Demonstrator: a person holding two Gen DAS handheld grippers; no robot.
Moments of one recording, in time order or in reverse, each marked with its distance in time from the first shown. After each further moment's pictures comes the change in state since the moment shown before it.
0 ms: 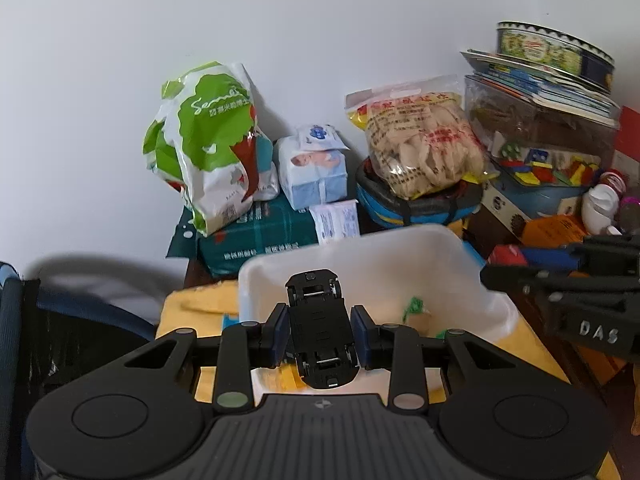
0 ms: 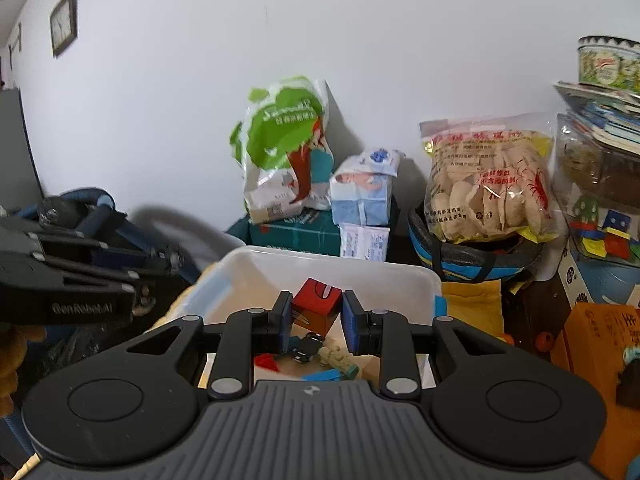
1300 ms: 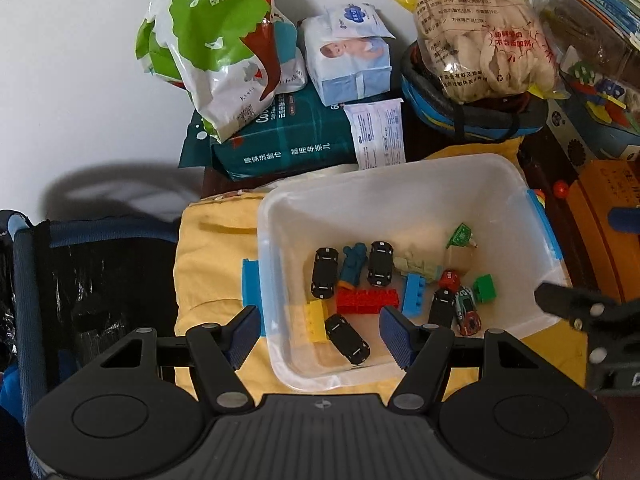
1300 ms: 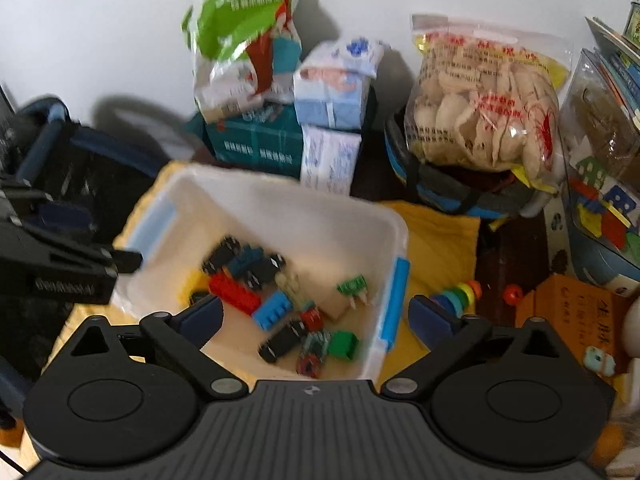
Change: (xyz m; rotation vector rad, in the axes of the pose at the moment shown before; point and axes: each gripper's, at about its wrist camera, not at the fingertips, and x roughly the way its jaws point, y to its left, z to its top) left arm 0.069 0.008 0.052 -0.007 0.469 0.094; right arm 0.054 -0.016 0.053 -0.041 0.466 -0.077
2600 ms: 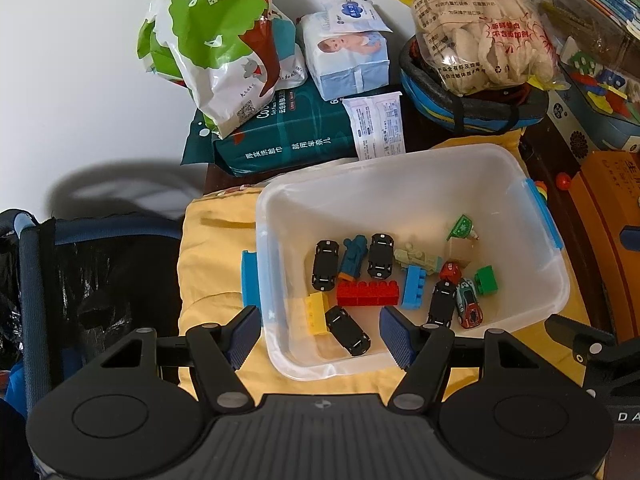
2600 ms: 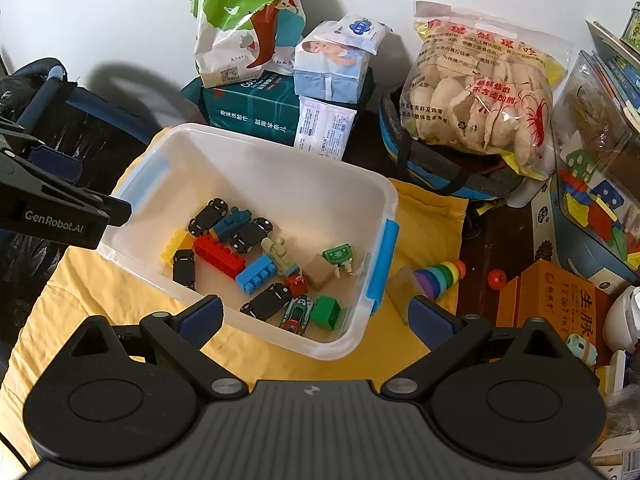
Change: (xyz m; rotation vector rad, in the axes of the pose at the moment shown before) left arm -0.003 -0.007 -0.007 0.018 -0.005 0.023; right arm -0.003 0.007 -0.022 -0.059 0.024 -0.049
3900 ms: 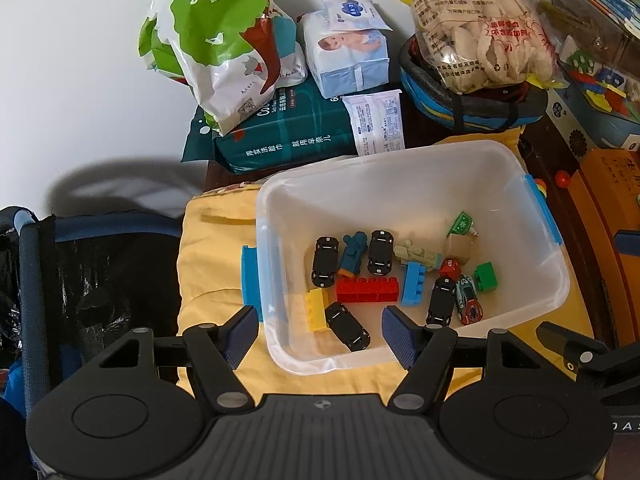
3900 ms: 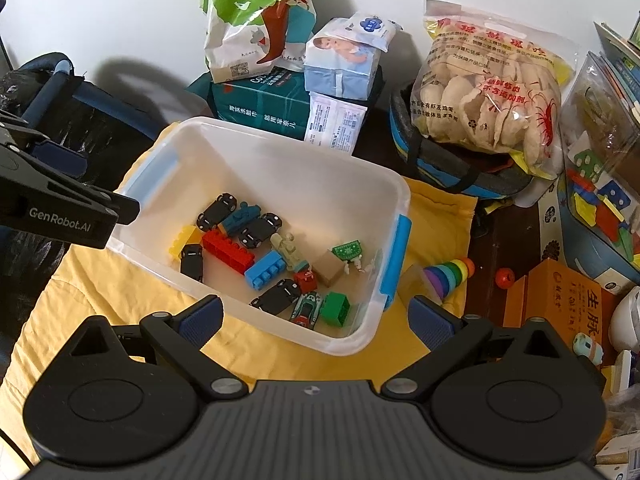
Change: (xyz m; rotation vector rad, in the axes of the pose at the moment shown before) left arm -0.001 0.002 -0.003 -0.004 -0.002 -0.004; right arm 0.001 0.006 -0.002 -0.019 0.003 0.014
